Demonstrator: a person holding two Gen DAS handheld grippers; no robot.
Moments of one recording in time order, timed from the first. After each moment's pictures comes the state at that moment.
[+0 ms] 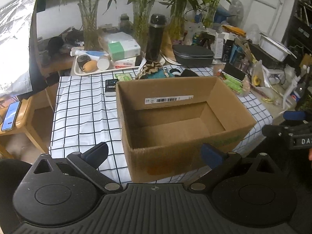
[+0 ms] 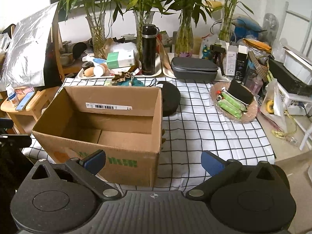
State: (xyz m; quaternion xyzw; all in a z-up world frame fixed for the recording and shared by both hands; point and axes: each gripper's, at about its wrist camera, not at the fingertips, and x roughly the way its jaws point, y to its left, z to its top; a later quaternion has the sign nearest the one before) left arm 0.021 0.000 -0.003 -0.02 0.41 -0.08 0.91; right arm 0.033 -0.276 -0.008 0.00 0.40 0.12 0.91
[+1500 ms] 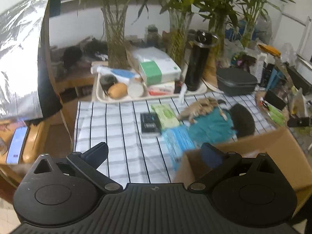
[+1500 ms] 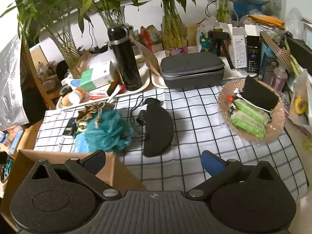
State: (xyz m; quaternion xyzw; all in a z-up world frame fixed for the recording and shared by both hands) left arm 0.157 0.070 -0.020 -0.02 0.38 -0.03 0.93; right arm 0.242 -0.320 -0.062 0.09 0.43 0.13 0.89
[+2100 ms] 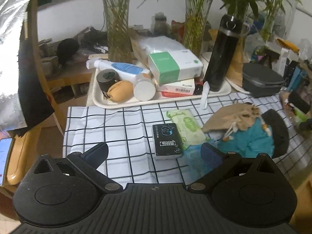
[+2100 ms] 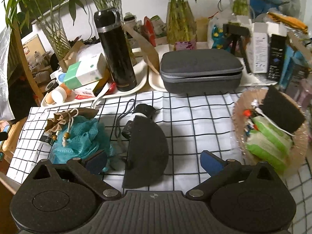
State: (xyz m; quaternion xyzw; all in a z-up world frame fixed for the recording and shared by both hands) left arm 0.257 0.090 -0.085 0.00 0.40 -0.02 0.92; right arm 0.334 -0.308 -0.121 0.06 0.44 0.16 0.88
